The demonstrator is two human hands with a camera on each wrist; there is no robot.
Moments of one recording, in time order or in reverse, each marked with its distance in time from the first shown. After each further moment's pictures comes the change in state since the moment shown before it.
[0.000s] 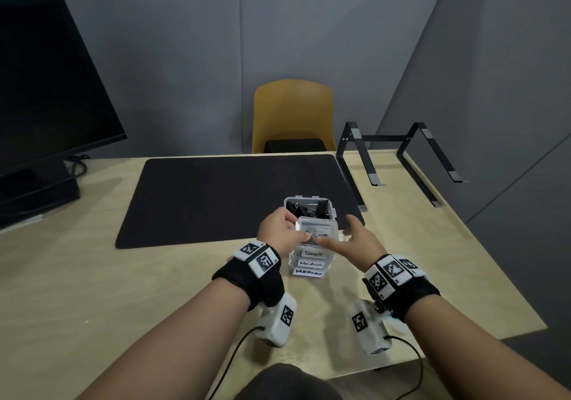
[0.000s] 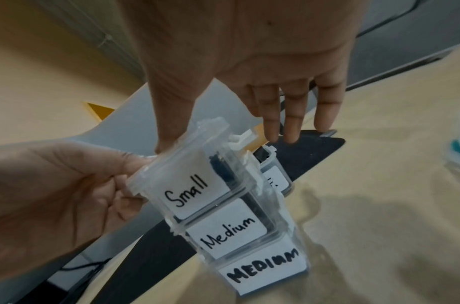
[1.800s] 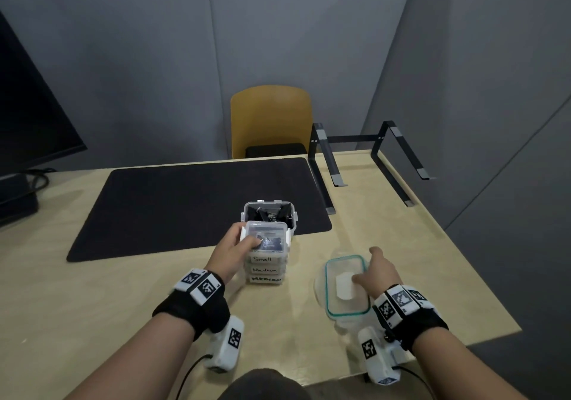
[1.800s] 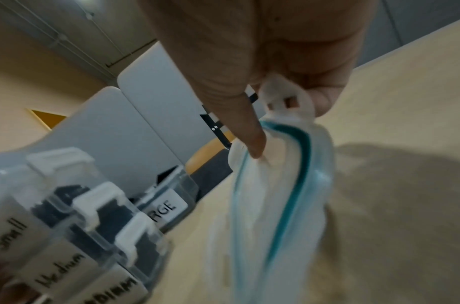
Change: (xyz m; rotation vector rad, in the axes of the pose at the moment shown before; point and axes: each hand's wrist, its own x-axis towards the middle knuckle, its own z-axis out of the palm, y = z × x) left_hand -0.018 -0.012 0.022 -0.304 -0.040 -0.020; right_hand 0.013 0.129 -0.043 -0.172 0.081 0.270
